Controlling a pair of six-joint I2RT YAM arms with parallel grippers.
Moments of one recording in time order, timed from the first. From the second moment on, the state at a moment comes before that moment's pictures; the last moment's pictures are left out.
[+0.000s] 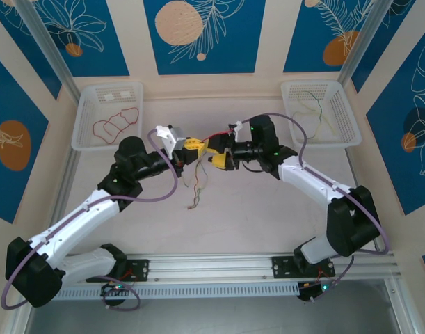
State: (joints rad) left arm -0.61 1.09 0.87 0.23 0.51 -0.01; right arm 0.50 1.48 1.03 0.02 -0.89 1.27
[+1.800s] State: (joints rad) left arm -0.47 0.89 0.61 0.29 0.05 -0.03; right arm 0.29 0.79 0.63 0.02 0.05 0.99
